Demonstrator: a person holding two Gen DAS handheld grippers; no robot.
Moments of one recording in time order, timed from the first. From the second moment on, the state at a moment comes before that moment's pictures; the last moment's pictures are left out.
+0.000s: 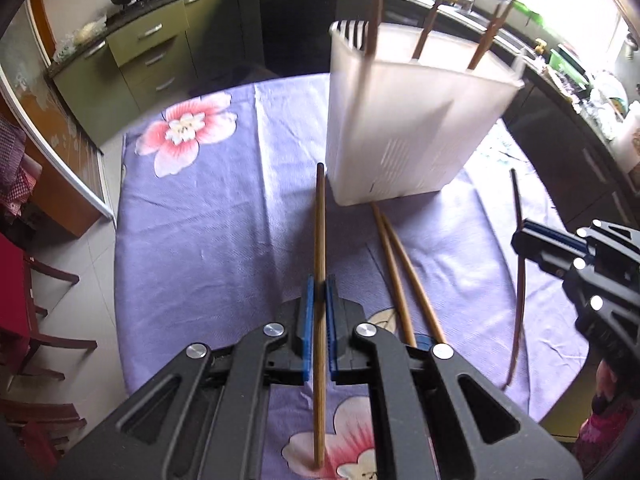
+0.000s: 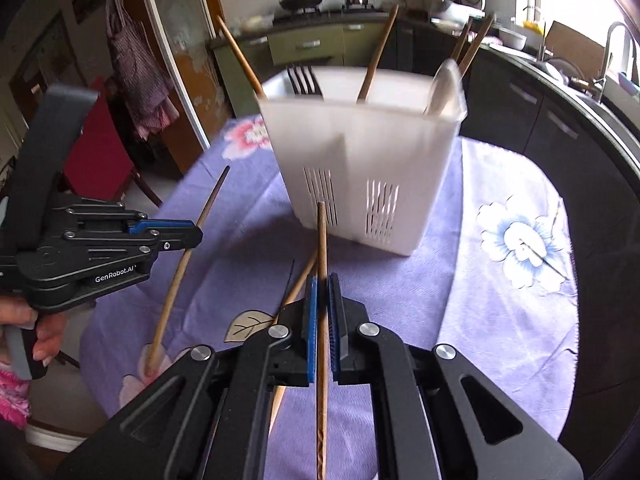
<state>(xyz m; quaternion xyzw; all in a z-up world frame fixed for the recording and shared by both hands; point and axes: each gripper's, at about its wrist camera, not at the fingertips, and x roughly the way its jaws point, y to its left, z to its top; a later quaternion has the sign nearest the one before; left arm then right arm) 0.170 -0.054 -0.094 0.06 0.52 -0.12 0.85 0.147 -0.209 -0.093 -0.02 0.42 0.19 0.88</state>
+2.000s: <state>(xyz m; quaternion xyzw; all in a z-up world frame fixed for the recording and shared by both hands) 0.186 -0.125 0.137 0.05 0.29 -0.15 0.94 0.183 -0.256 0.131 0.05 0.21 0.17 0.96</state>
